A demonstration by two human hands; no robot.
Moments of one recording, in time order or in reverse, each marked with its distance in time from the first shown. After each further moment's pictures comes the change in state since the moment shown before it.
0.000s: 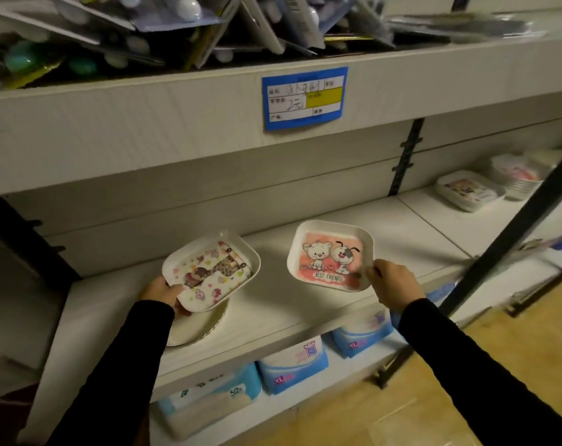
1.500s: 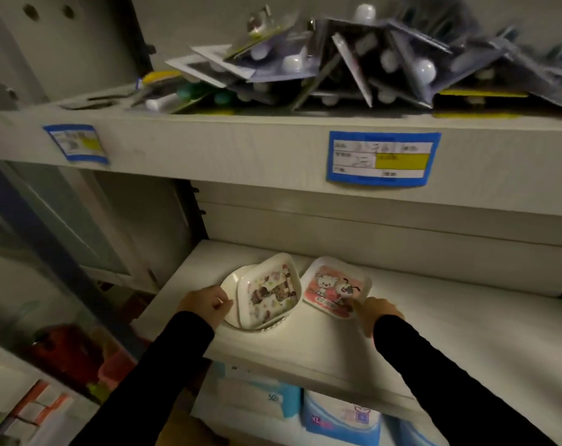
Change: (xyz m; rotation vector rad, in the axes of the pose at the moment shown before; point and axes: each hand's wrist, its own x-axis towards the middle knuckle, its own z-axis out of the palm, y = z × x) left_hand -0.100 0.000 -0.007 0.493 0.418 -0.004; right_hand 0.091 -0.103 0.072 -0.218 -0.517 -0.294
